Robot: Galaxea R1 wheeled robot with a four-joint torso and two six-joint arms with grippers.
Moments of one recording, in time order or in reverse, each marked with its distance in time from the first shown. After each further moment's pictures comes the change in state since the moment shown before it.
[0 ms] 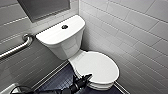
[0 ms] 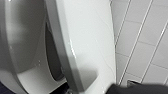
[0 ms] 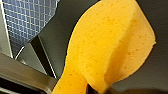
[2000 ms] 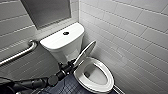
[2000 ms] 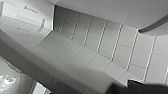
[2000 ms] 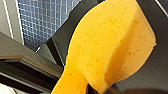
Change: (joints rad) left arm -0.186 -0.229 0.107 -0.055 -0.114 -0.204; right arm -0.058 -0.182 0.244 -0.001 0.008 -0.001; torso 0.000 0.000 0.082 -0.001
